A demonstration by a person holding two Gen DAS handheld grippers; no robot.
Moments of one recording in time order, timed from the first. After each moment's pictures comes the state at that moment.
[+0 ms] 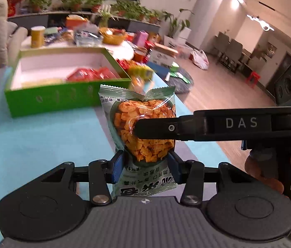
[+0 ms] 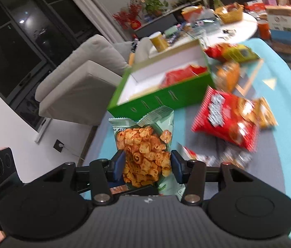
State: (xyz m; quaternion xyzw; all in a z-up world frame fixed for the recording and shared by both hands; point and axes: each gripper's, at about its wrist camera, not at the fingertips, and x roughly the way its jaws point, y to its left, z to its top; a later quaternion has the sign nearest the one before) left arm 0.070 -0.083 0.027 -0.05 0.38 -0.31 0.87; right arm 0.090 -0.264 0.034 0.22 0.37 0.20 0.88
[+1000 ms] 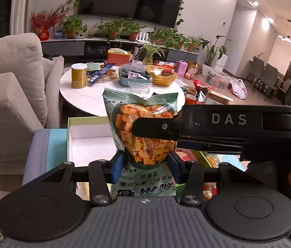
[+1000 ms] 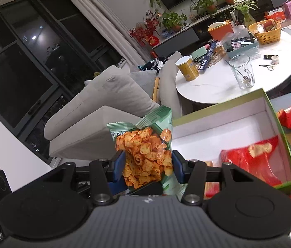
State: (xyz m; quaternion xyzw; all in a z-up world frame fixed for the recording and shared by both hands) left arm 0.234 -0.033 0.072 -0.04 0.32 -0.20 0.92; right arm 0.262 -0.216 0.065 0.26 0.33 0.23 0.88
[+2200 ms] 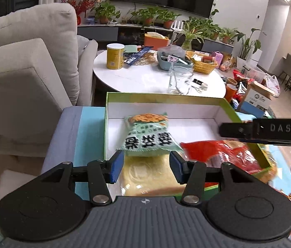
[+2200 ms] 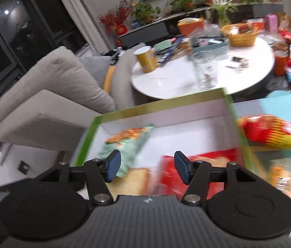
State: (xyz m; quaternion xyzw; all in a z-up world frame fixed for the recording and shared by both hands) left arm 0.258 -0.011 0.023 -0.03 0.36 -0.11 0.93; right arm 0.273 -0.247 0.029 0.15 0.37 0.11 0.91
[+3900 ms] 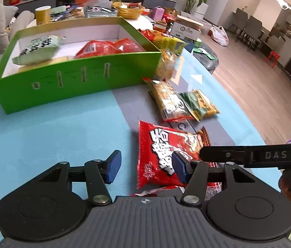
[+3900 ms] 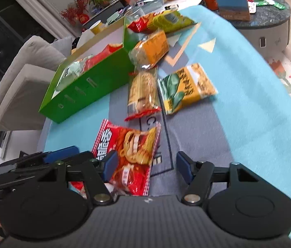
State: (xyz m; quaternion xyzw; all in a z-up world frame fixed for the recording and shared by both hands) left arm 0.130 -0.114 -0.032 0.00 0.44 -0.27 0.86; right arm 0.087 -0.327 -0.040 0.25 0.45 0.07 0.86
